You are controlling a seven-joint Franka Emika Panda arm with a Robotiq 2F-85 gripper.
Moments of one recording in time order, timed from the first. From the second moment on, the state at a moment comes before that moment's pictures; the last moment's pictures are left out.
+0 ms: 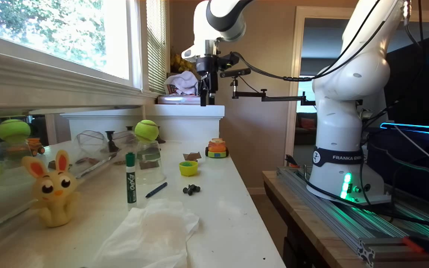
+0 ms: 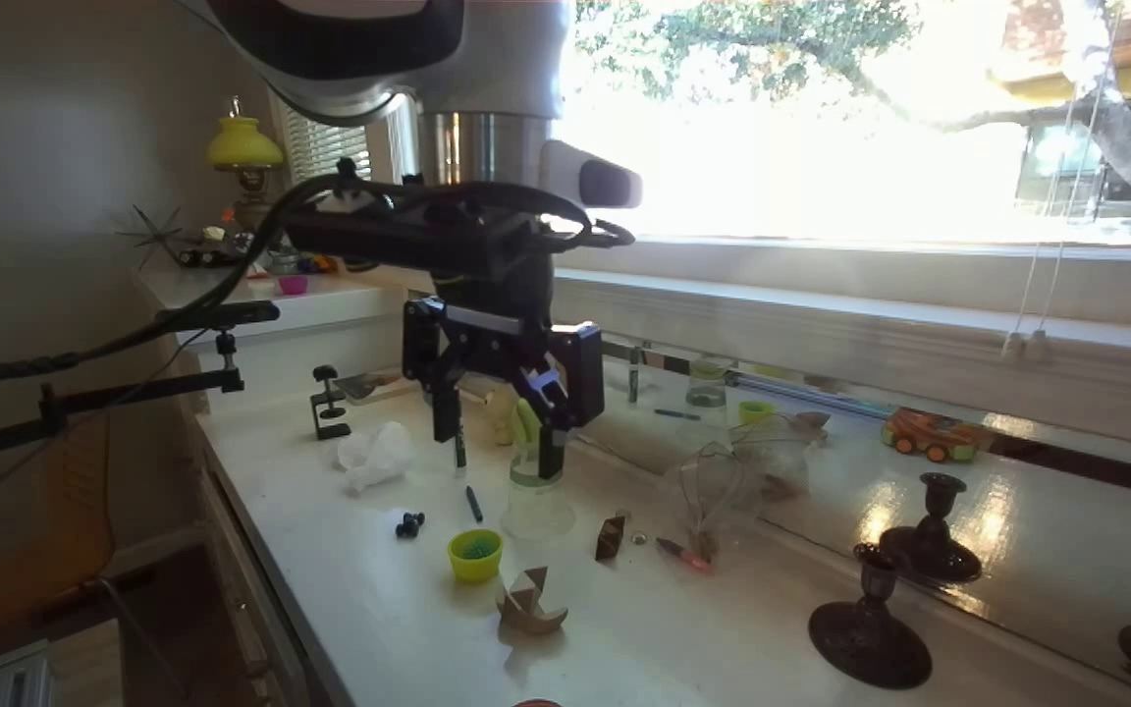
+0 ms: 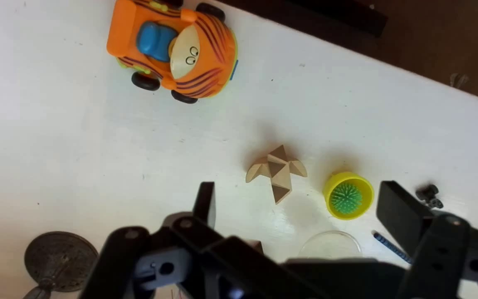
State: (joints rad) arm -0.16 -0.37 -0.25 -2.46 -0.06 2.08 -0.67
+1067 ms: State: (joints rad) arm -0.15 -0.36 -0.22 -2.46 -0.06 2.08 -0.38
